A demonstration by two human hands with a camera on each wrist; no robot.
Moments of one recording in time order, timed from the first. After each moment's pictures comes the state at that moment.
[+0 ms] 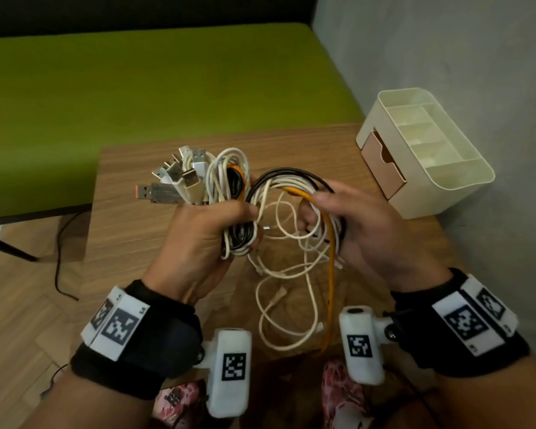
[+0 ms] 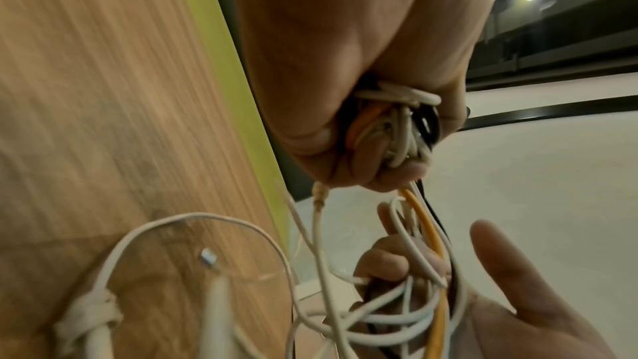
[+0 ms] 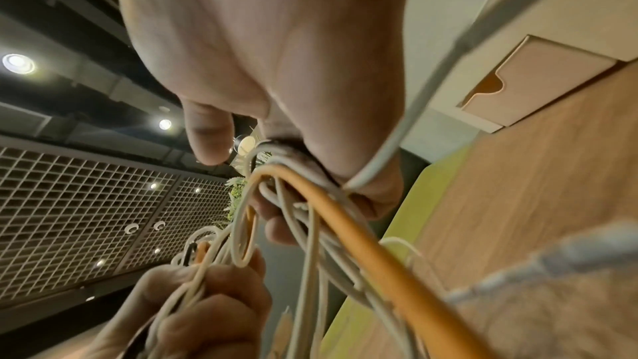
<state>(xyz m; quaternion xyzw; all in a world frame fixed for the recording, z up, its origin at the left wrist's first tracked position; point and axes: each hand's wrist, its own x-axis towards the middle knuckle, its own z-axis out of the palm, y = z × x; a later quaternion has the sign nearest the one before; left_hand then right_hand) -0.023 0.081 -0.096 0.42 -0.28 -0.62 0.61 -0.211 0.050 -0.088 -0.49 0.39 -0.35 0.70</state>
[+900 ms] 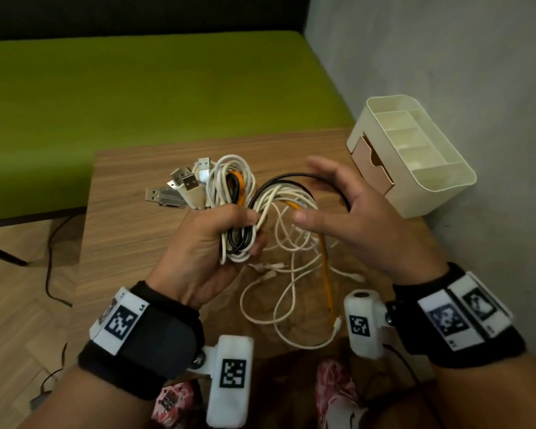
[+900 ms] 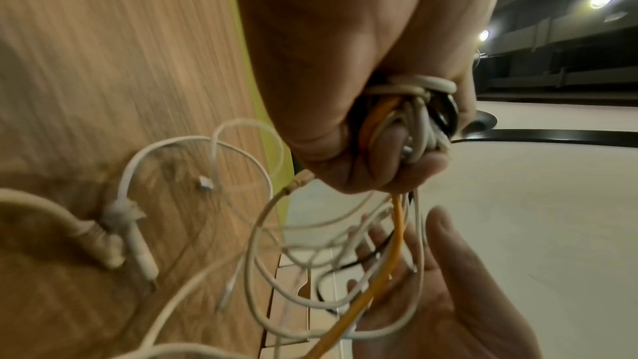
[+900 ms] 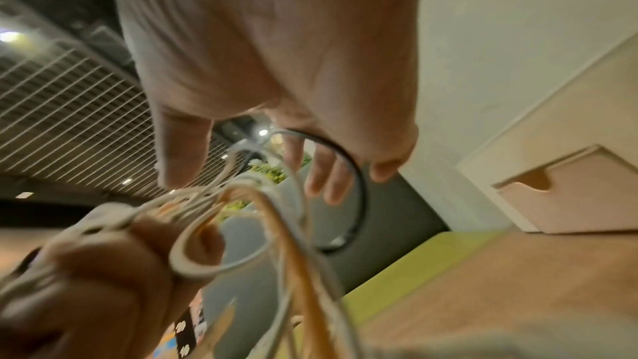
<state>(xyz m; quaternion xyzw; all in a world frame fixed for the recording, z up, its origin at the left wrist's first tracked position) -0.024 0.086 -0.096 0.36 -0.23 -0.72 0.54 -0.225 0.052 -0.075 -0.68 0.50 -0.28 0.46</state>
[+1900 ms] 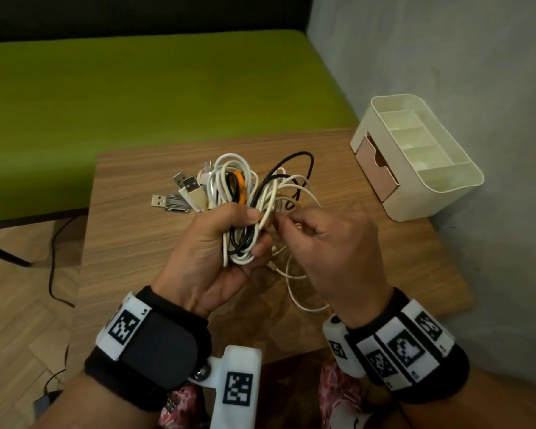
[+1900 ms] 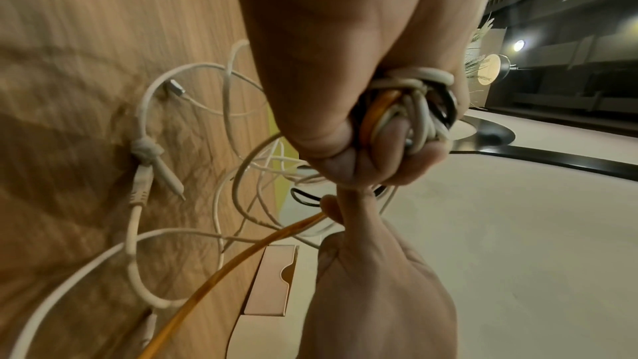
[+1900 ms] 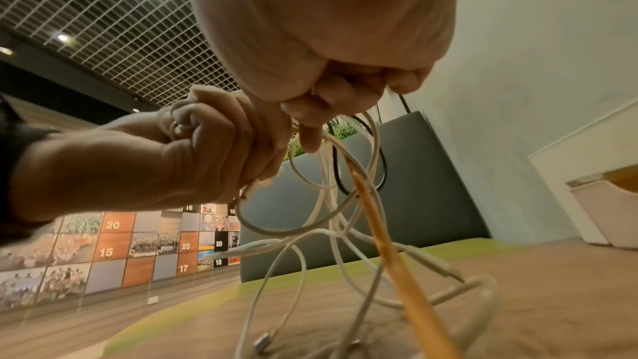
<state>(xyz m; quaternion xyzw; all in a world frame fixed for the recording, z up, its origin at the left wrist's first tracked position) -0.028 0.088 -0.095 0.32 -0.19 -0.75 0.54 -0.186 0.074 -0.108 -0.76 0.49 -0.41 0.11</state>
